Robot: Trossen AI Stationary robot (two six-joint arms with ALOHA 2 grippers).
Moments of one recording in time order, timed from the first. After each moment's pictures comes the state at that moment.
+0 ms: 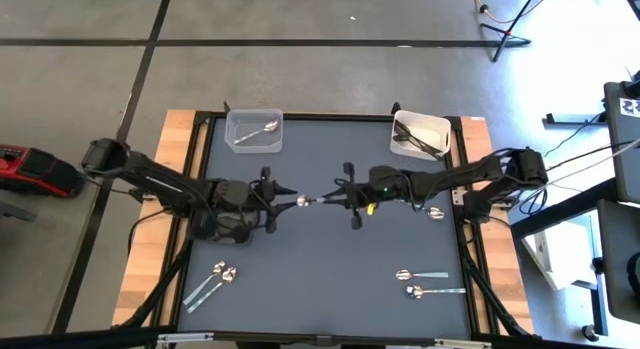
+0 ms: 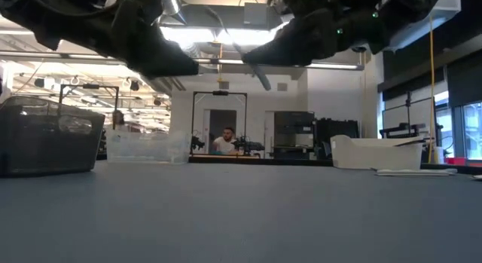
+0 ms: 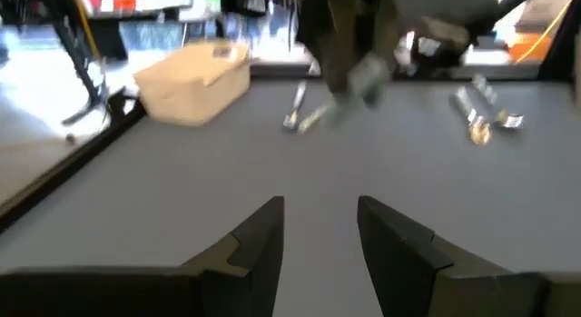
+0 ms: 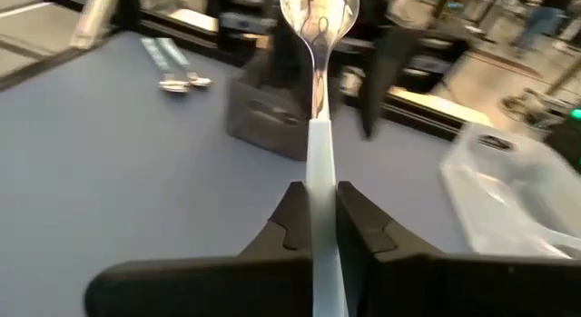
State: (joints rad) left arm -0.15 1.25 0.40 0.59 -0.36 -0.04; right arm 0.03 1.55 0.77 0.49 -0.10 -0.32
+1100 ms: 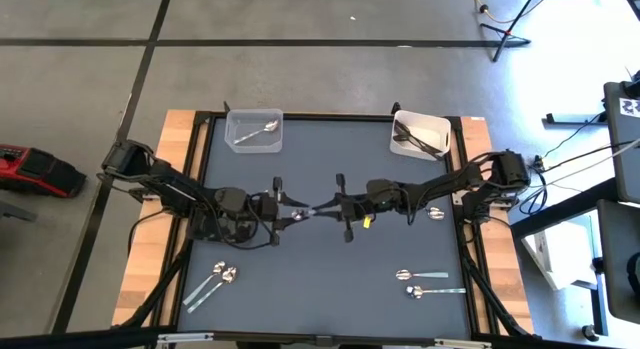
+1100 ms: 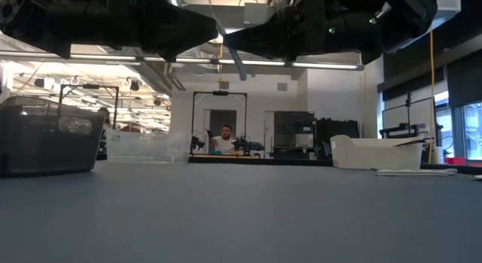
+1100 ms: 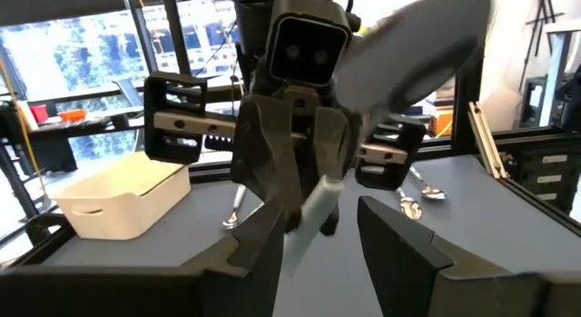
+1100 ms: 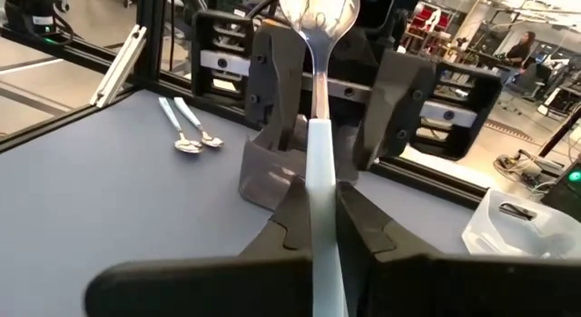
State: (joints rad) left arm -0.21 1.46 0.40 1.08 -0.26 0.11; right arm 0.09 1.70 0.78 0.81 -0.07 -0.32
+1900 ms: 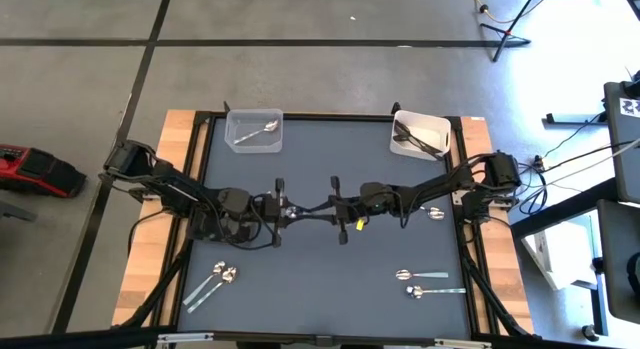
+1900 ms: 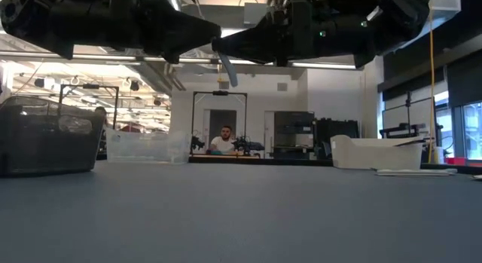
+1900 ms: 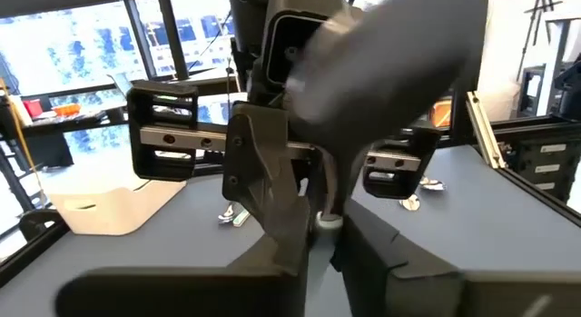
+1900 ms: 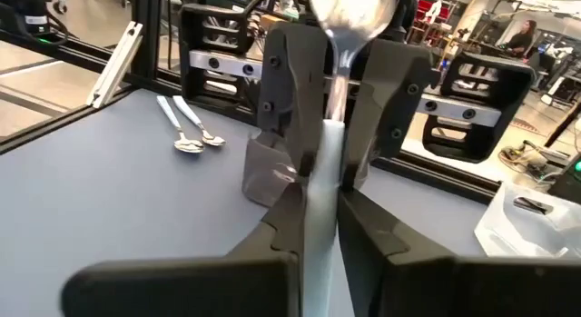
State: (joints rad) left arm -0.22 1.48 0.43 1.05 -0.25 0.11; right arm 0.10 1.76 0.82 0.82 -0.05 -0.29
